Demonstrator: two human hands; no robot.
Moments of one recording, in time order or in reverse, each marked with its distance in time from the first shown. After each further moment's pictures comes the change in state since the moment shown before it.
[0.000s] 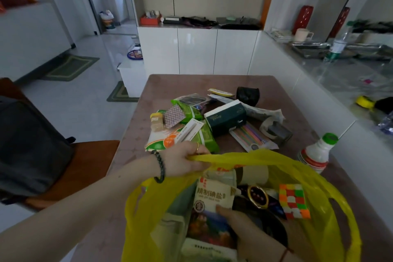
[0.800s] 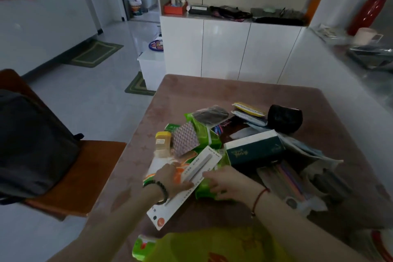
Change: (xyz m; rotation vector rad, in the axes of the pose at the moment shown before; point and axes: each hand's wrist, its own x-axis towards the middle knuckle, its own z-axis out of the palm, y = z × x) left_hand 0.122 -0.170 -0.015 0.042 0.258 -0.745; right_hand 0.125 -0.208 0.021 -0.440 -0.018 -0.019
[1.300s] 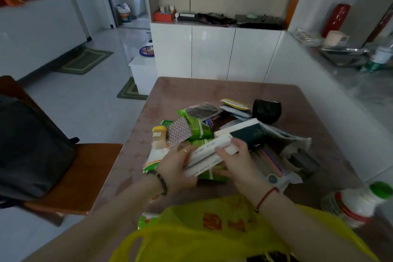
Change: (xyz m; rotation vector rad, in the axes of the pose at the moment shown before) left_hand -0.086 0.035 -0.026 0.012 0.126 0.450; right_hand -0.065 0.025 -0.004 0.479 0.301 -0.382
